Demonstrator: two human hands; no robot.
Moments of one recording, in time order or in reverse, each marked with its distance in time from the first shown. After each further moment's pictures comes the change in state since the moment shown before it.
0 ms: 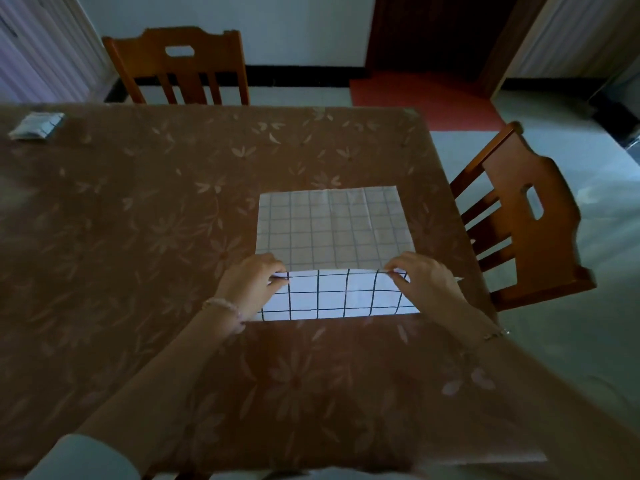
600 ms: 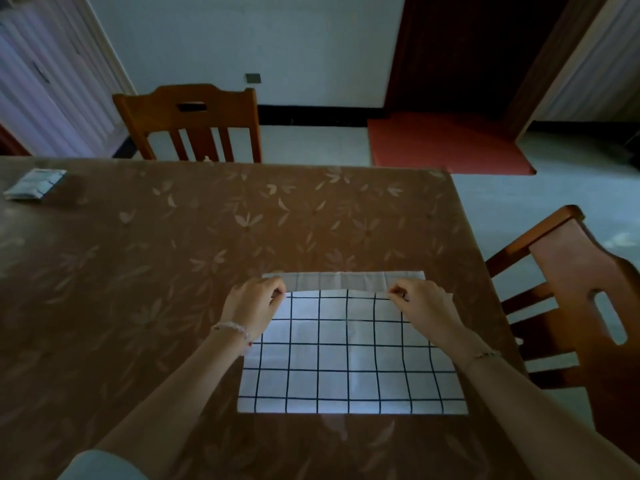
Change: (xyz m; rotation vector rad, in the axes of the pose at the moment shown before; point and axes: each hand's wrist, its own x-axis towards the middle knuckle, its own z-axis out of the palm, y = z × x) left_hand 0.162 -0.063 0.004 0.072 0.049 -0.178; right_hand 0.183 0.041 0.010 -0.025 -0.110 0.152
